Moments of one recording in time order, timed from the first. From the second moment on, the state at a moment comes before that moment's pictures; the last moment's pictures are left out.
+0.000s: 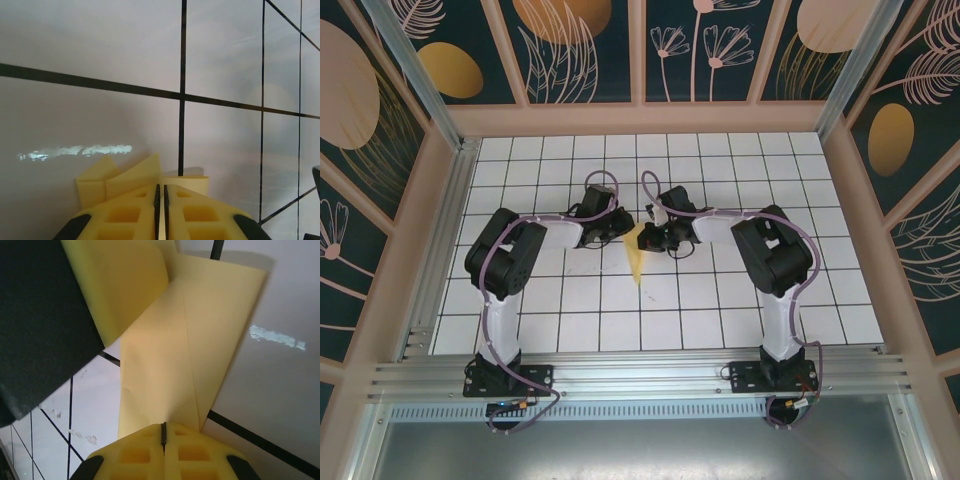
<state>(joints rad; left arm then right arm) -0.50 2.04 1.11 0.15 0.26 -0.84 0.57 2.01 1.16 -0.15 -0.54 0.51</state>
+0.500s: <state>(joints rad) -0.52 2.06 1.18 0.05 0.13 -0.84 0.83 1.74 1.05 -0.28 -0.11 0.57</state>
